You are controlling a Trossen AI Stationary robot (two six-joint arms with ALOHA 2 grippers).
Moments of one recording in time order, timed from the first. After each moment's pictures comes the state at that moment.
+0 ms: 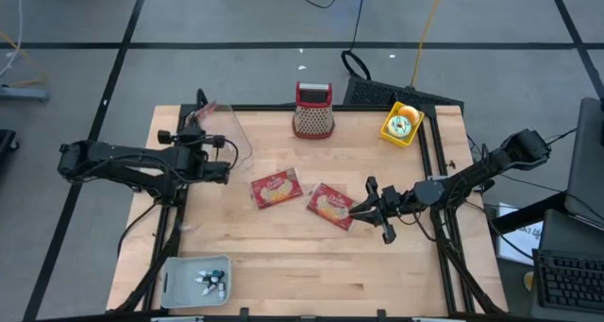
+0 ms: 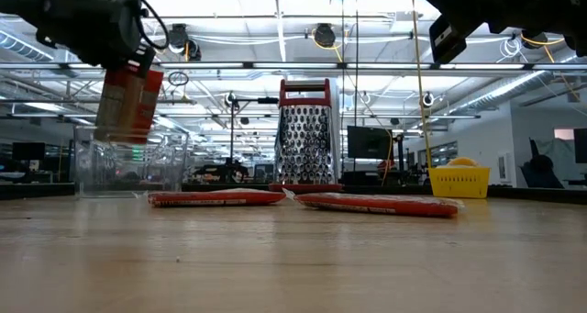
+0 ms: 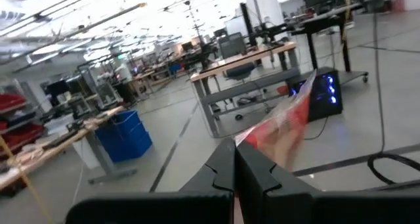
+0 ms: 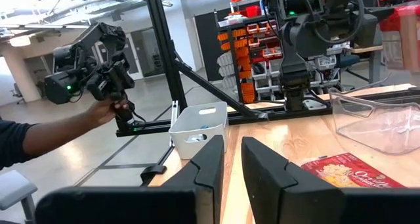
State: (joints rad) left arm 0.07 1.05 0.67 -1.26 -1.57 -1.33; right arm 0.37 1.15 0.28 0.97 0.16 0.20
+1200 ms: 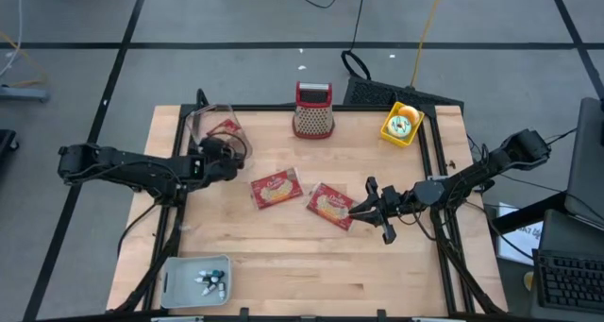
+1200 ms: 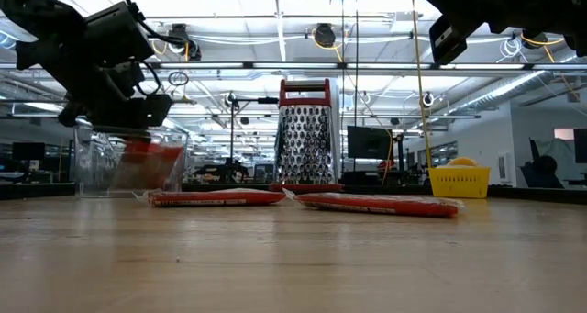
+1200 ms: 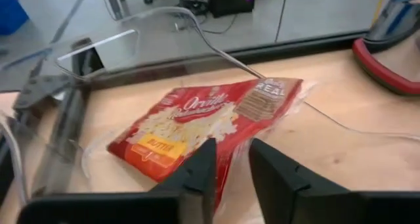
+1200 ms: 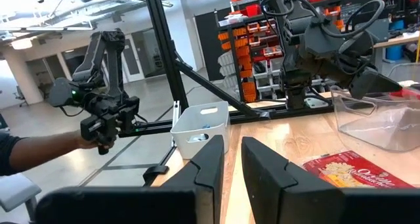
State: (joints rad) left arm 0.12 1.05 0.38 -0.32 -0.97 -0.92; right arm 0.37 1.15 0.28 0.97 0.16 0.22
